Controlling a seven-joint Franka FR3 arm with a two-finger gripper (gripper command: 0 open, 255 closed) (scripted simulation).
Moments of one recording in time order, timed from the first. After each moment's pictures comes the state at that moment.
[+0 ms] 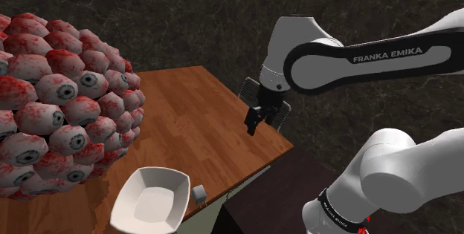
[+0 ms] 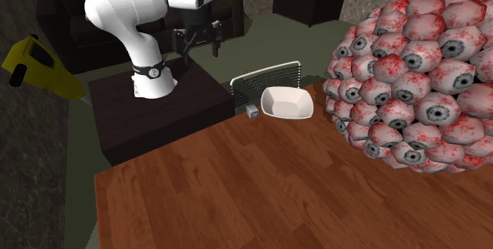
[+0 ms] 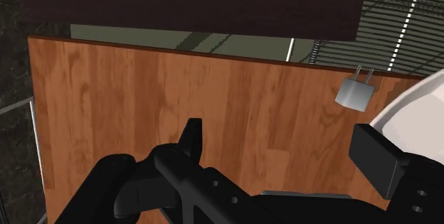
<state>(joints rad) 0.15 -0.63 0.18 -2.74 0.12 2.06 0.19</state>
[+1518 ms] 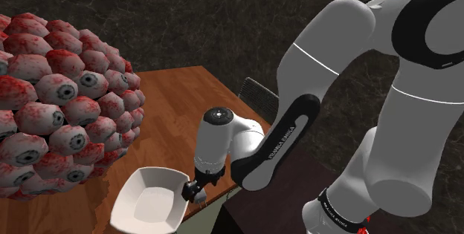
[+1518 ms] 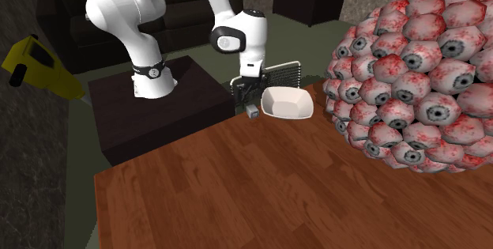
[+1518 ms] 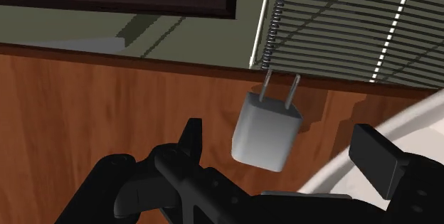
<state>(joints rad) 0.31 0.28 0.36 -2.60 -0.30 2.83 0.90</state>
